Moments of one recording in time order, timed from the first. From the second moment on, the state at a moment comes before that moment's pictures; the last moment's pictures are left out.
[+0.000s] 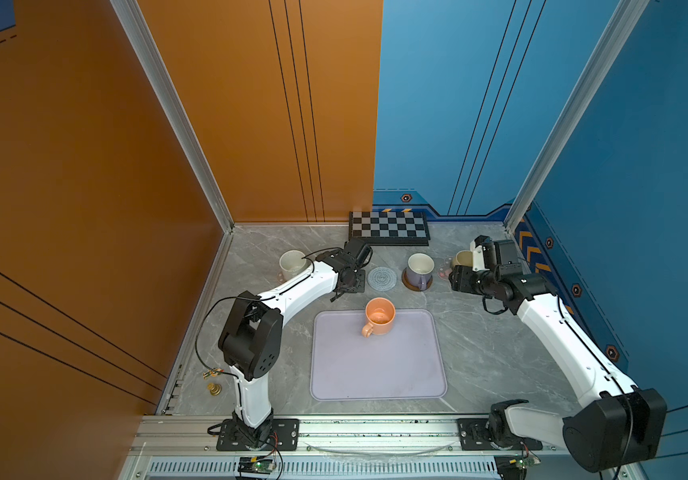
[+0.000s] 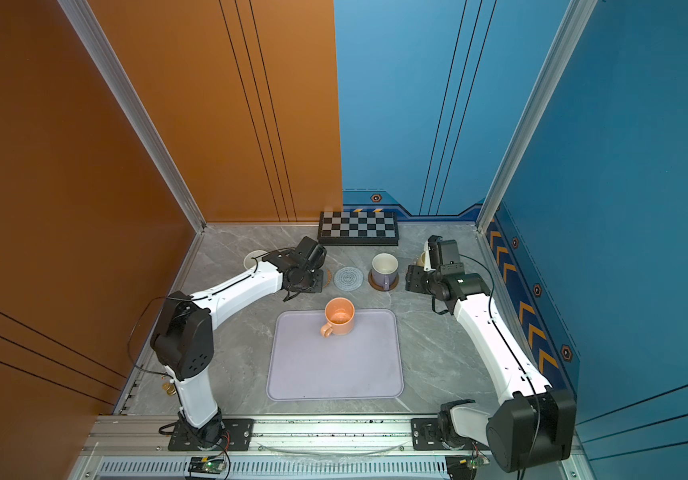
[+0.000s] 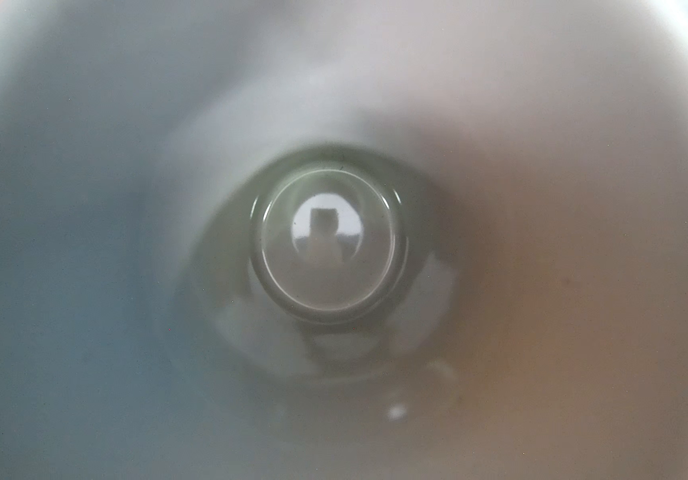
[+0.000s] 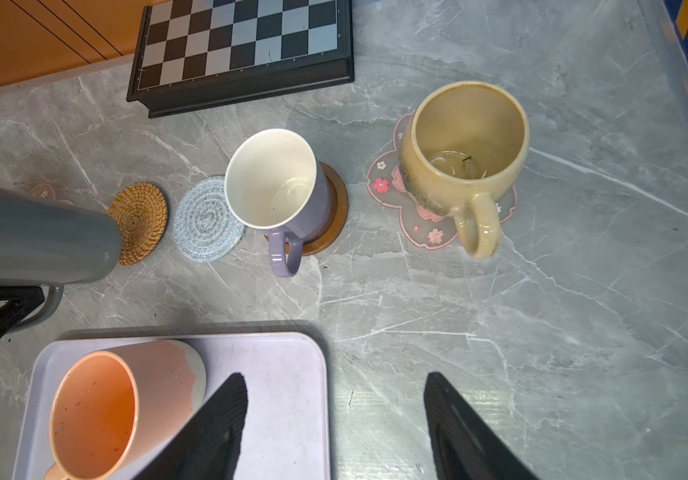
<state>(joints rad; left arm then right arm) -0.60 1.88 1.52 -0.74 -0.18 -0.49 0.17 1.27 1.14 -0.71 -0.04 0.30</state>
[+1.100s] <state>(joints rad) -0.56 2.00 1.66 -0.74 -0.18 -0.46 0.14 1.31 1.15 -0.68 -0.04 0.39</state>
